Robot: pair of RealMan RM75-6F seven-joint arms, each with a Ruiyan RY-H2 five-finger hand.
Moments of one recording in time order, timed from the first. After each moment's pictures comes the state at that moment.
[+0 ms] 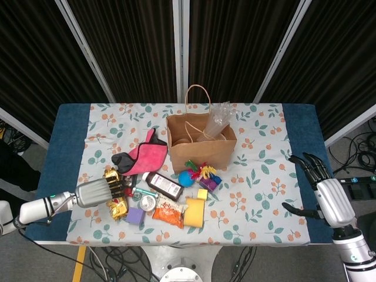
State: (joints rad) left arm -0.72 -1.44 0.30 -0.71 2.15 1.33 -0.30; right arm 0.23 -0.88 0.04 -1.98 -1.64 1.47 0.26
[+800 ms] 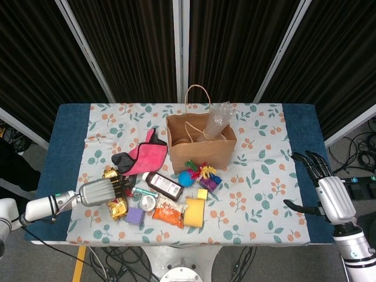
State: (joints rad) left arm -0.73 -1.54 0.36 -0.57 2.11 1.37 -0.34; right arm 0.22 -0.88 0.07 -1.99 -1.59 1.44 0.25
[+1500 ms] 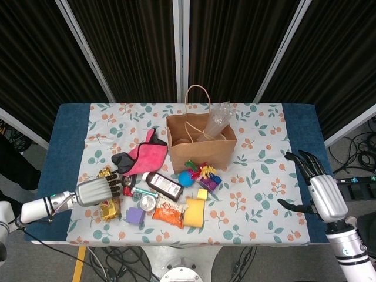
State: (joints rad) left arm -0.68 -1.58 0.37 -0.46 2.06 1.48 -0.40; right arm 0.24 -0.89 0.09 -2.03 -1.56 1.40 0.18
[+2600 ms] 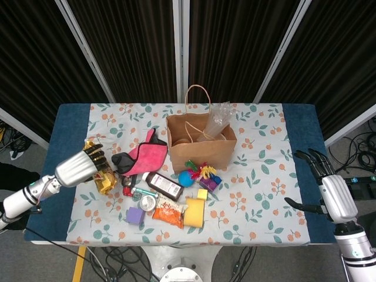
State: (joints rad) left arm -0.66 -1.47 0.21 -0.53 1.87 1.61 -0.37; right arm 0.21 -0.88 0.10 -2.00 -1.58 1.44 0.29
